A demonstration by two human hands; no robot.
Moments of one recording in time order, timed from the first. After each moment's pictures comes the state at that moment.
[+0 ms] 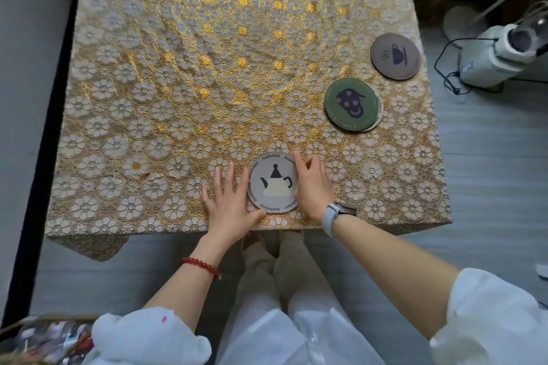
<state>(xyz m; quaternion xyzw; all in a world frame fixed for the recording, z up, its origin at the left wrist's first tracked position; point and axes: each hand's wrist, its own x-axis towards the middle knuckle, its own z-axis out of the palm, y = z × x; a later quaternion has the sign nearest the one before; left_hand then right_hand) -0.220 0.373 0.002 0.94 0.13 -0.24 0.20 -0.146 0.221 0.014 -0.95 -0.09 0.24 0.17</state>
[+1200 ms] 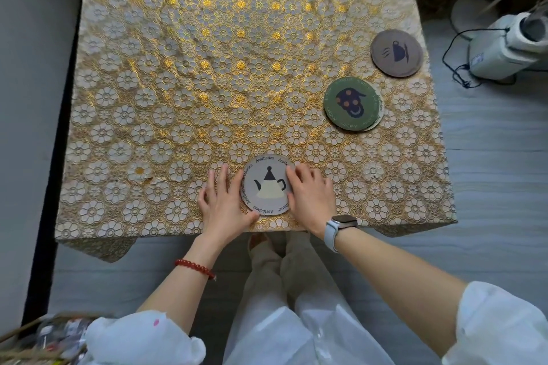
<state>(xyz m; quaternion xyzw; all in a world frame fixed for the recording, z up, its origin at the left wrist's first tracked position) -0.221 0.381 0.006 0.93 0.17 -0.24 0.21 -0.170 0.215 0.016 -0.96 -0.18 0.19 0.09</state>
